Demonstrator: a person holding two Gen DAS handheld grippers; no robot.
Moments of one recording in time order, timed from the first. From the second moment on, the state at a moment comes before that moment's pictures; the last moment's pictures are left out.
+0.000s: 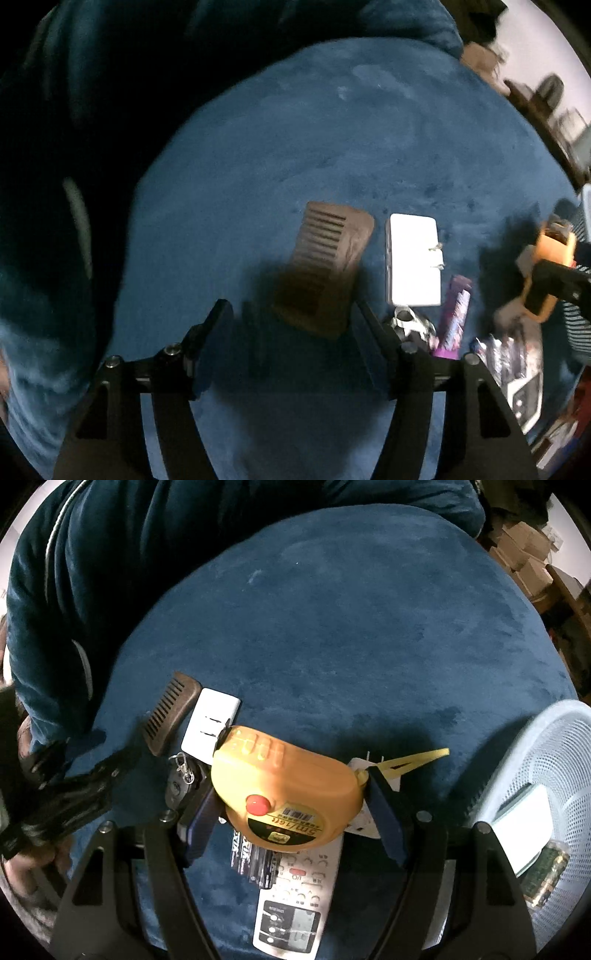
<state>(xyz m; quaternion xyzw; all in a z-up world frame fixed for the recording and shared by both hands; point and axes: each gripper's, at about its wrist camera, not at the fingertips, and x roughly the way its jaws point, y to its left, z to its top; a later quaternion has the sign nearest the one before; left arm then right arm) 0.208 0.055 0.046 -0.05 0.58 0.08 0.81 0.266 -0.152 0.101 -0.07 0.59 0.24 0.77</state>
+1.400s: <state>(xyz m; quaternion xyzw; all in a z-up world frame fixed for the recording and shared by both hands) 0.171 0.002 0.152 -0.06 0.52 0.01 0.85 0.226 -0.218 0.178 0.02 0.55 0.22 0.81</state>
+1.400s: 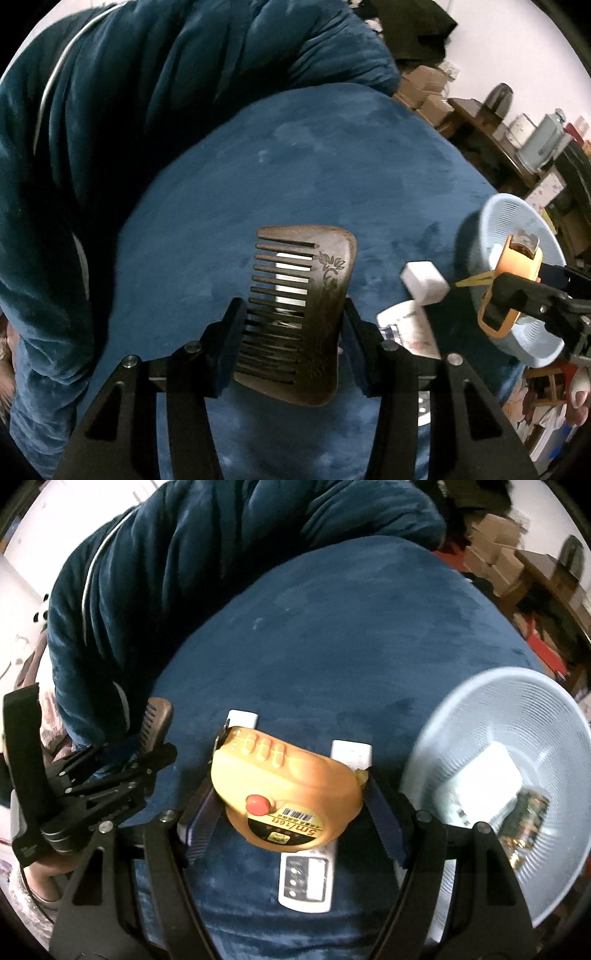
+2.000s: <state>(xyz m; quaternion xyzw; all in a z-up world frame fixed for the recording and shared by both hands) 0.173 -0.129 0.177 -0.02 0.52 -0.08 0.85 0.204 -0.342 0.185 0.11 0.53 0.14 0.83</state>
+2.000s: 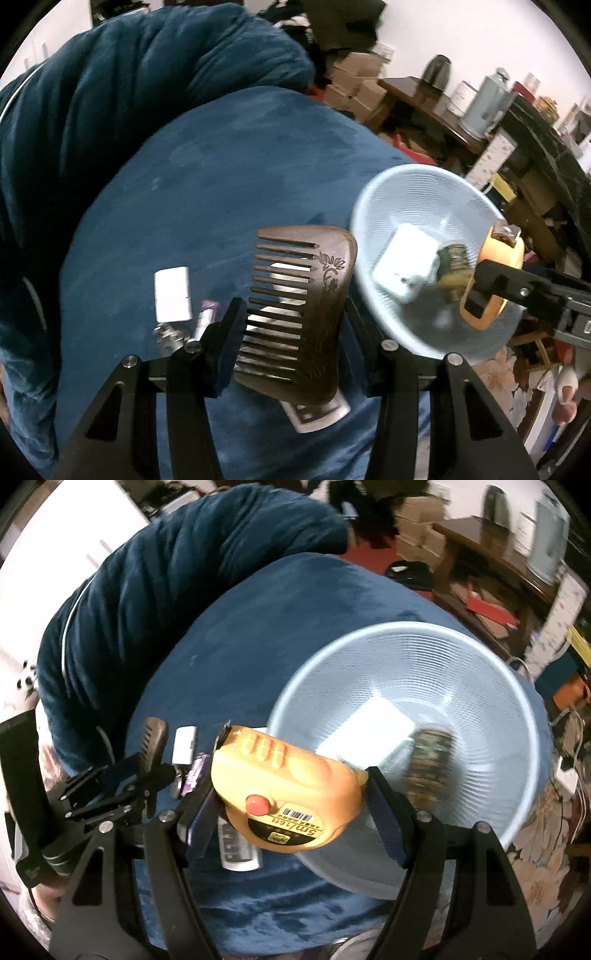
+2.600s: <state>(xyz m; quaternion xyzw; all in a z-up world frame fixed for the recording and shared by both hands) 0.199 -0.237 0.169 0.01 0.53 -0.15 0.84 0.216 -0.420 0.163 0.12 0.54 0.06 0.83</state>
